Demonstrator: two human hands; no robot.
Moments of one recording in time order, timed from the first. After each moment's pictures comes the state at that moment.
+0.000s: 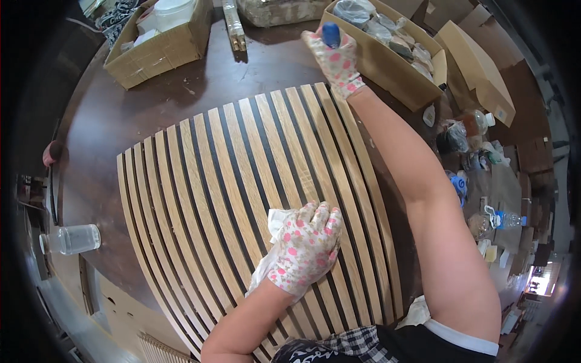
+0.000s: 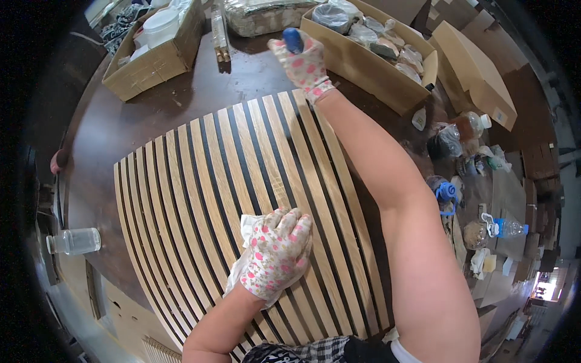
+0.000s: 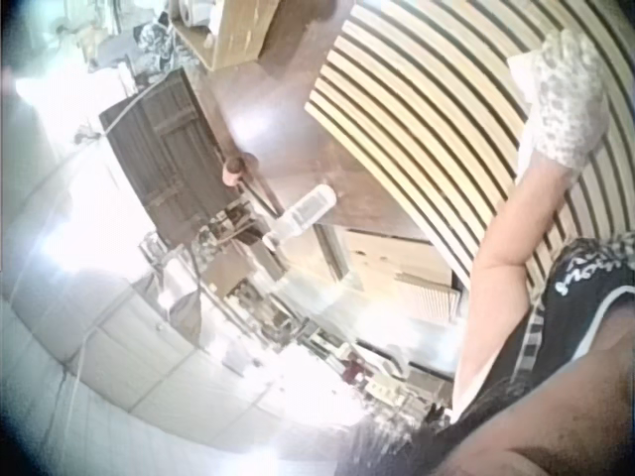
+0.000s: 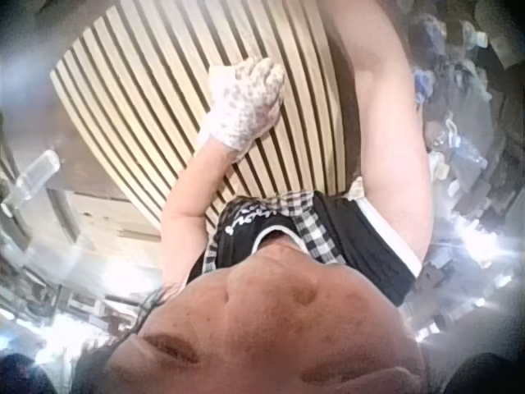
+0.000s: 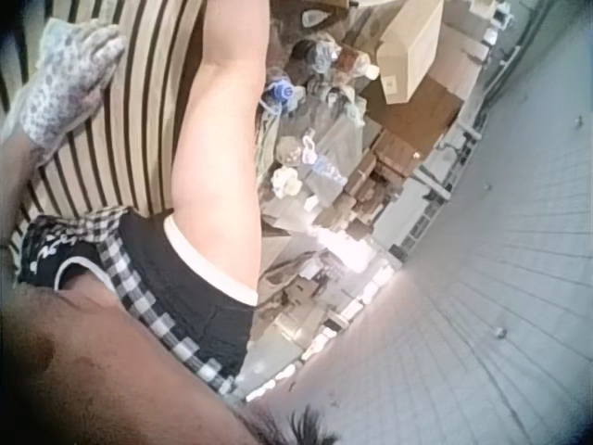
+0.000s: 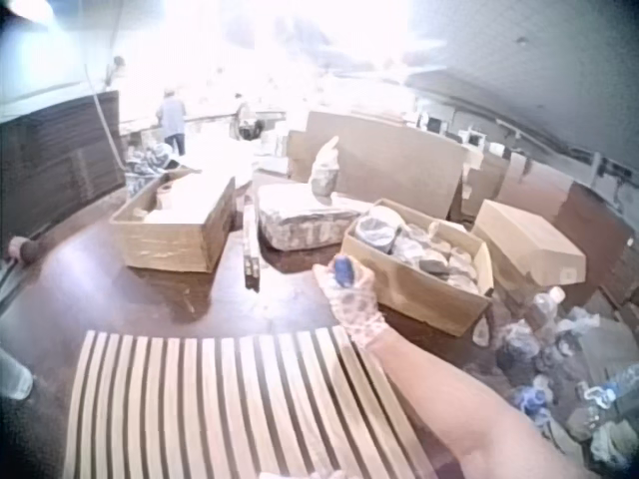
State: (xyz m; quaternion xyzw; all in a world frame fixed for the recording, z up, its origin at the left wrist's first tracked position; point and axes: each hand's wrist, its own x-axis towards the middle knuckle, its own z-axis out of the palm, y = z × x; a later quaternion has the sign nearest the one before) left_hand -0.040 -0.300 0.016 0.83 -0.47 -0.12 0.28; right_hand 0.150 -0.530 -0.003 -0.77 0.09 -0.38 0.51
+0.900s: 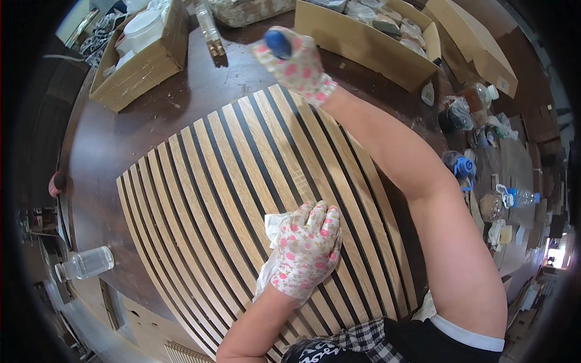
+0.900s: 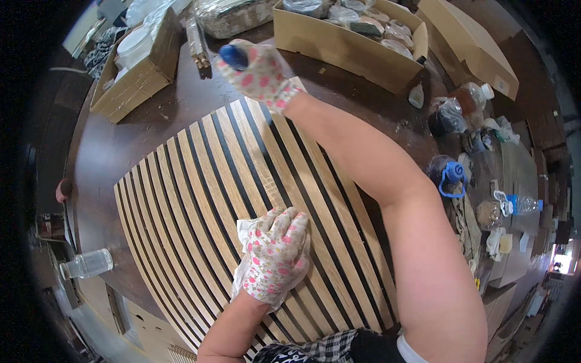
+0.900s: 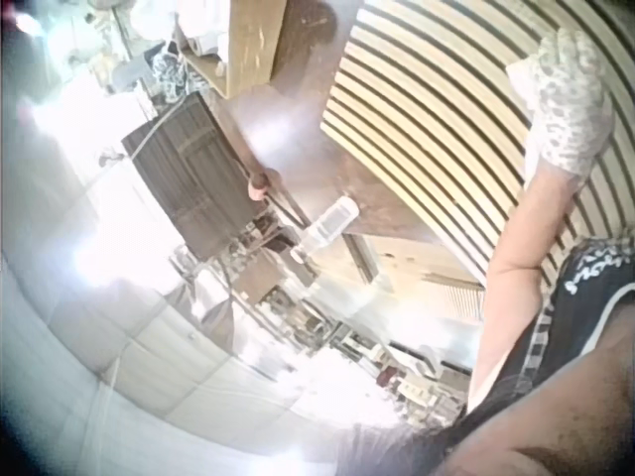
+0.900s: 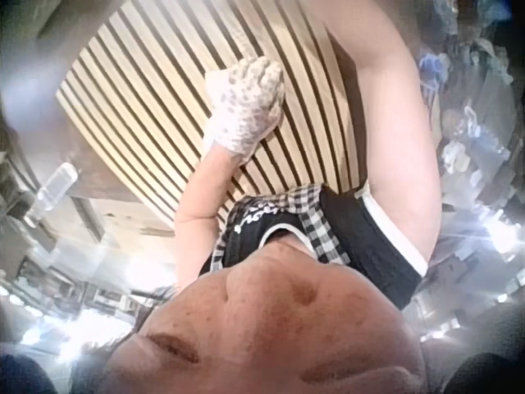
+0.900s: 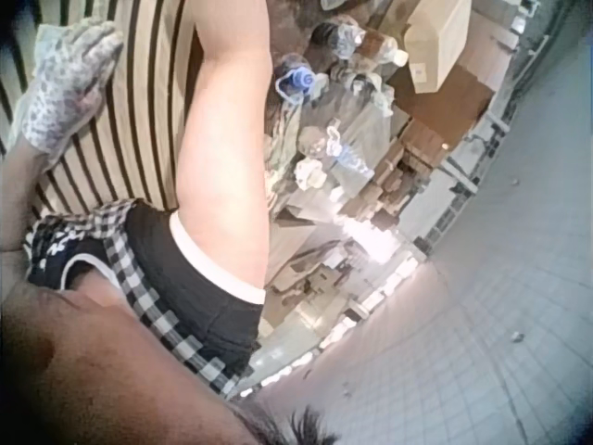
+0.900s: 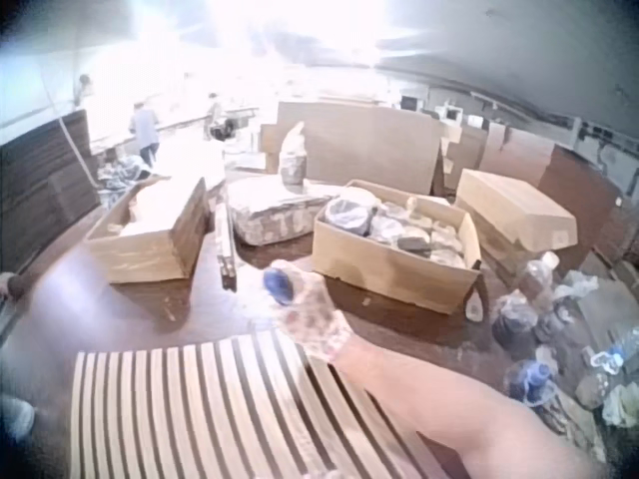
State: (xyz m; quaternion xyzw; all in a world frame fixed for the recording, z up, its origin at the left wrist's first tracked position) left_hand -0.037 -0.305 0.024 0.83 -0.47 -0.16 0.25; right_hand 0.139 -0.496 -0.001 -0.79 -0.02 -0.37 0.48
